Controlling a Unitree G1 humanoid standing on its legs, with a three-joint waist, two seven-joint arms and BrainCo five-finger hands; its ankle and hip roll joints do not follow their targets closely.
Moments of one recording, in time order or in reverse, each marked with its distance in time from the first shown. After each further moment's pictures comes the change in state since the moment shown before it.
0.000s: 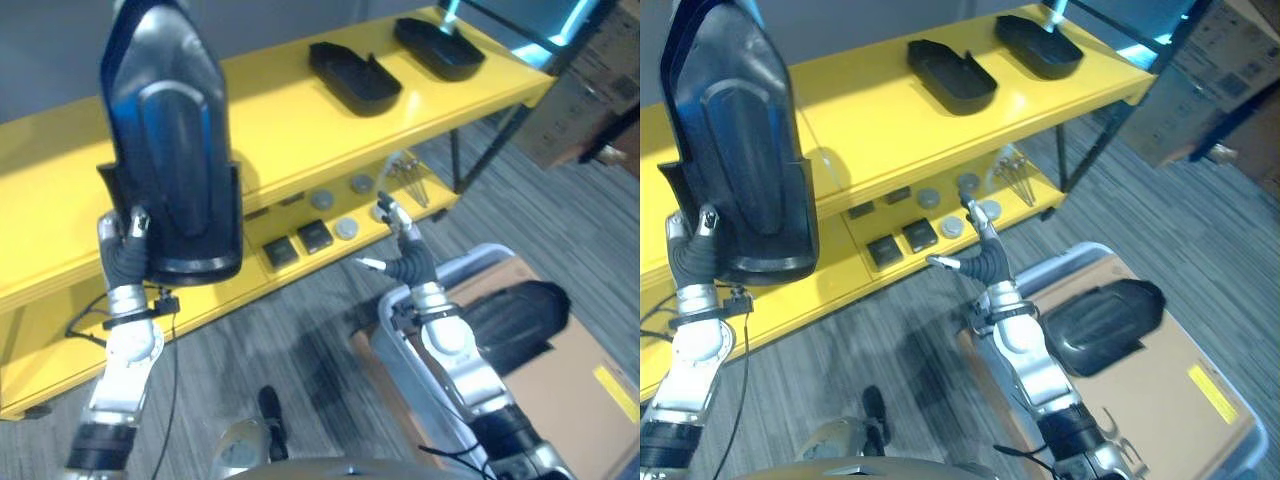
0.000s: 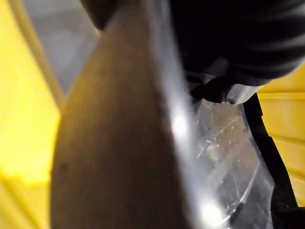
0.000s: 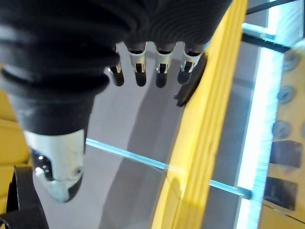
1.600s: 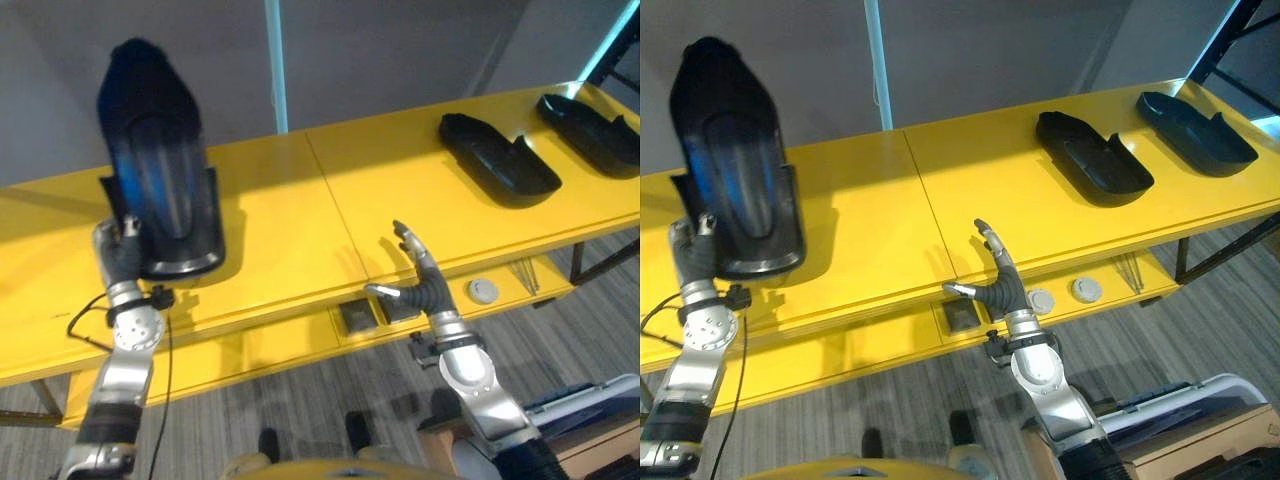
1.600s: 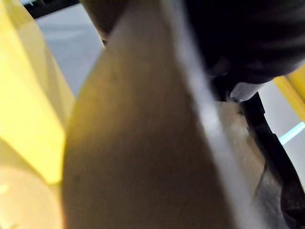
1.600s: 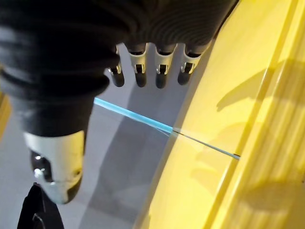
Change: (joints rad) left arm -0.066 -0.054 0.078 0.224 0.030 0.150 0.083; right arm 0.174 -0.085 -0.036 -0.065 -0.020 -0.001 0.018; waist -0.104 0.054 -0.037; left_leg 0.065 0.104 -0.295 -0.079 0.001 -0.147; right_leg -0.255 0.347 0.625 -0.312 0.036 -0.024
